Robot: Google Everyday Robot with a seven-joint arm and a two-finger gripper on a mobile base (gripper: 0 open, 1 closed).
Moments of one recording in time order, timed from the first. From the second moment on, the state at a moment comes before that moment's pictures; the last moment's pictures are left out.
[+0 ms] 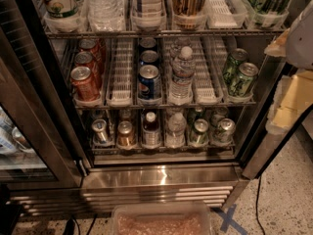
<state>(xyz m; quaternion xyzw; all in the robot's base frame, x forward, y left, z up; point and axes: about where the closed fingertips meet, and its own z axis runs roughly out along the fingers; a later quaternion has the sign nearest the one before) 0.438 -0.217 0.976 -0.60 0.78 -0.03 0.16</state>
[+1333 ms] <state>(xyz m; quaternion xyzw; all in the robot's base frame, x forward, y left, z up) 0.443 -0.192 0.869 -0.59 0.77 0.03 0.24</state>
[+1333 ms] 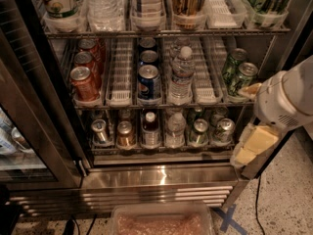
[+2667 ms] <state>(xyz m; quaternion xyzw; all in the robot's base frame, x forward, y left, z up) 0.429 -0.137 0.824 -0.60 0.74 0.09 0.29</state>
